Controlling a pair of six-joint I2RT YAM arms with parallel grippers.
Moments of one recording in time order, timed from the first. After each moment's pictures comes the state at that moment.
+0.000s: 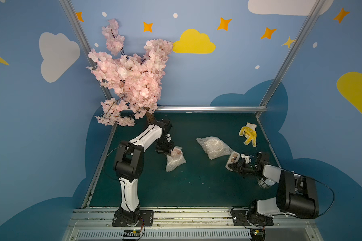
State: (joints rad) left arm -0.35 1.98 1.58 -1.20 0.26 -0.30; right arm -0.20 1.43 0.49 -0.25 -0.96 0.55
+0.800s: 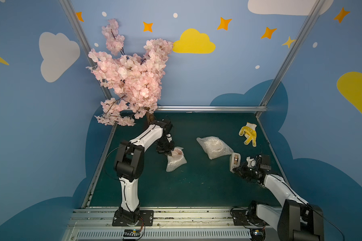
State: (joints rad) left arm -0.36 1.98 1.58 -1.20 0.27 -0.30; right arm -0.13 1.09 0.41 -0.39 -0.56 0.66
